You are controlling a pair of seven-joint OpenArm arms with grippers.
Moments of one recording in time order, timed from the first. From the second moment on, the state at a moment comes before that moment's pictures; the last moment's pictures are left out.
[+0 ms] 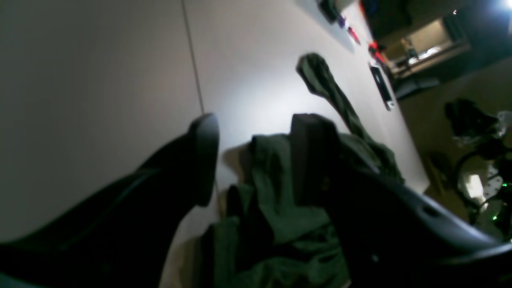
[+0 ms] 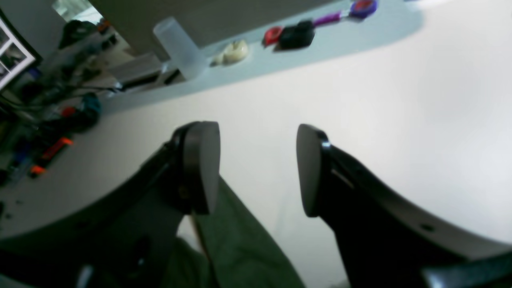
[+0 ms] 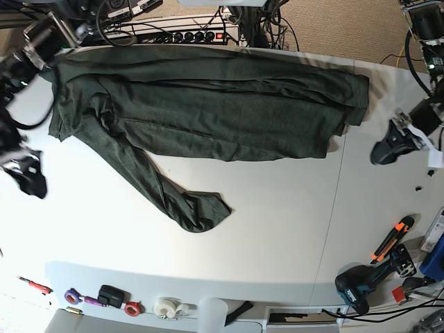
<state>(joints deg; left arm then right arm) 5.5 -27.5 -26.8 72.3 -82.8 -43.0 59.2 10.4 19.4 49.7 90.6 53.7 39.8 -66.4</state>
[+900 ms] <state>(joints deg) 5.7 -27.5 -28.3 72.4 -82.6 -43.0 59.3 33.6 8.8 16.6 38.7 24.7 39.5 -46.9</state>
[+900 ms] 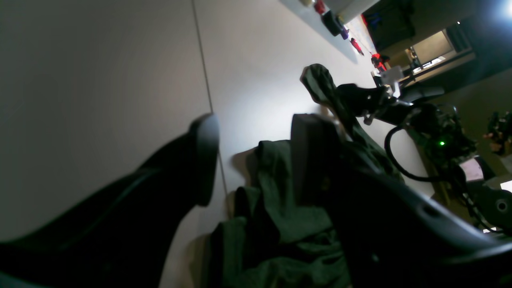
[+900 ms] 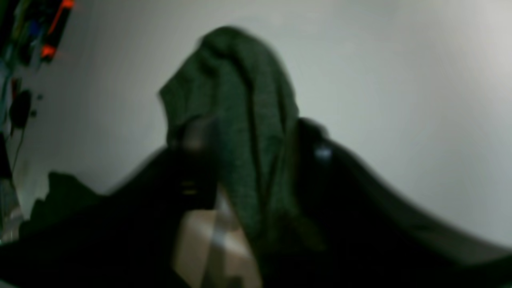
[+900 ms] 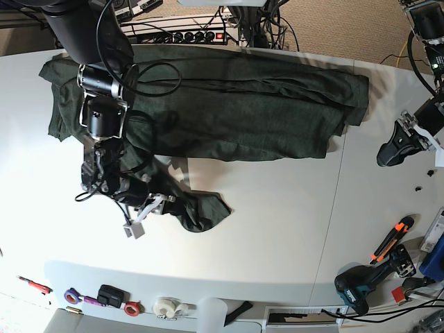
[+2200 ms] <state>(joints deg) 5.7 -27.6 -28.3 72.4 -82.6 -43.0 59.3 -13.7 -3.2 4.1 125.7 23.4 33.6 -60.4</state>
